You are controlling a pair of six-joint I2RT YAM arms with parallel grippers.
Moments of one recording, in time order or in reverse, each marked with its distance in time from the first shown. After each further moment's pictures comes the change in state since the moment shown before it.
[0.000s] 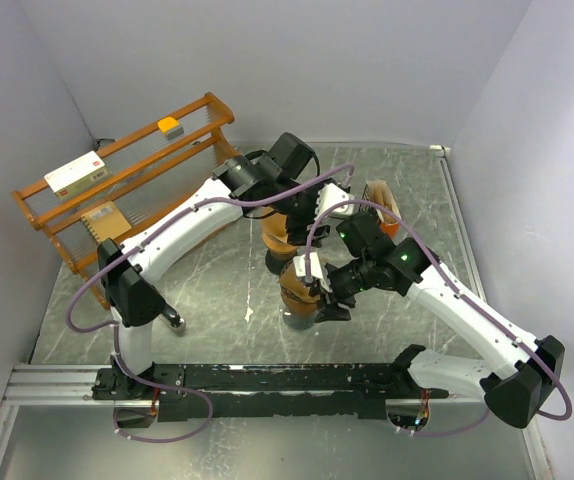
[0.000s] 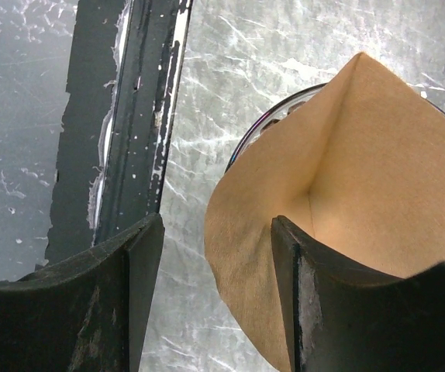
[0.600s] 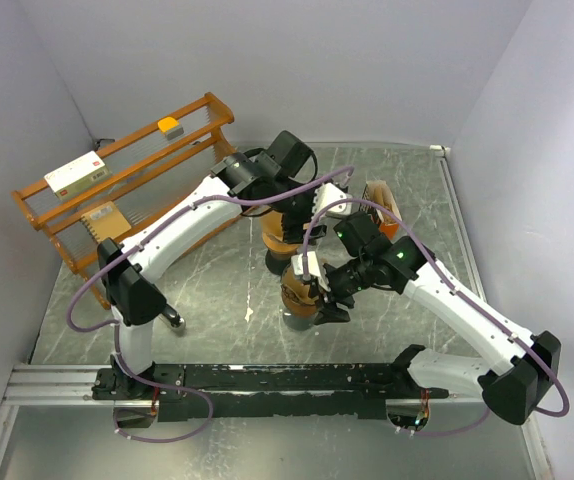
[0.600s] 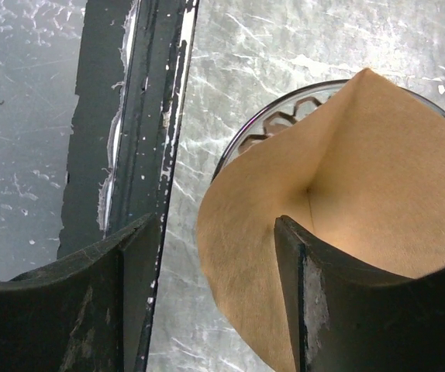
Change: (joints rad) left arm 0.009 0.012 0.031 -0.057 -0.048 0.035; right arm 0.000 0.022 0.000 -0.008 -0.015 0.019
